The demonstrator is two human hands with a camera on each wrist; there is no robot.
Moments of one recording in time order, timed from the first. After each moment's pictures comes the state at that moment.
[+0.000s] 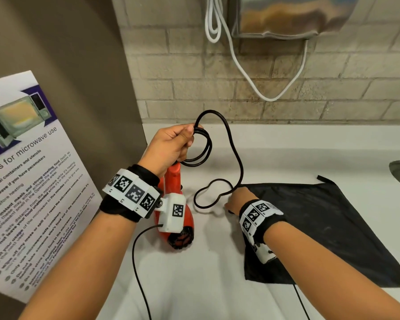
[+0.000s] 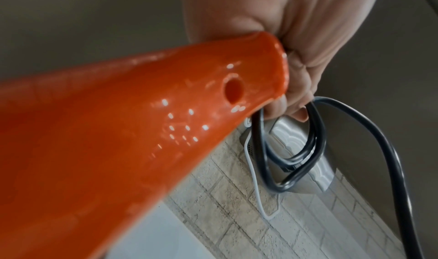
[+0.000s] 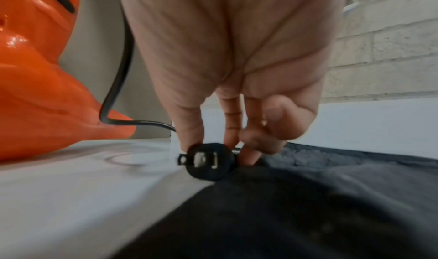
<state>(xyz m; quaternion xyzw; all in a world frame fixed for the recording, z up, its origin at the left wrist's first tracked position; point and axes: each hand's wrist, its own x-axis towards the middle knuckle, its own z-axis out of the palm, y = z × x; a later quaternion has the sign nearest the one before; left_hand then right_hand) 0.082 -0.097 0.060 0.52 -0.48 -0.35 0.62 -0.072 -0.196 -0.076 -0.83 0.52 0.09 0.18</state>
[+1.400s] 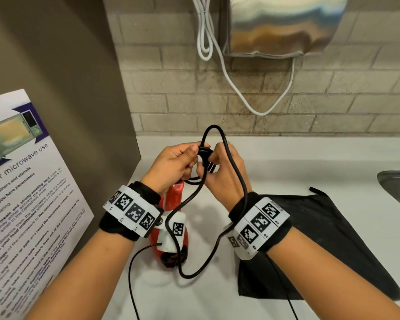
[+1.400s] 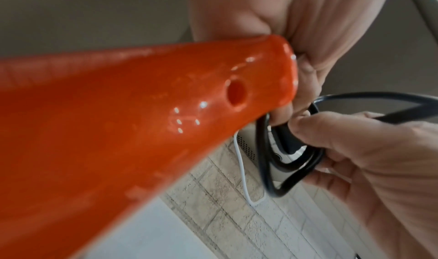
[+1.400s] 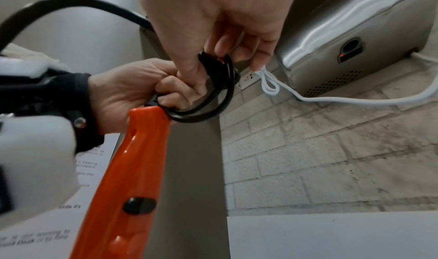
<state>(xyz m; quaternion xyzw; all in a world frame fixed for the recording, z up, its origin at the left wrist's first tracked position) 0.064 -0.098 0.063 0.51 -0.51 -0.37 0.58 -0.053 -0.150 0.035 -0.79 0.27 -0.54 0.12</state>
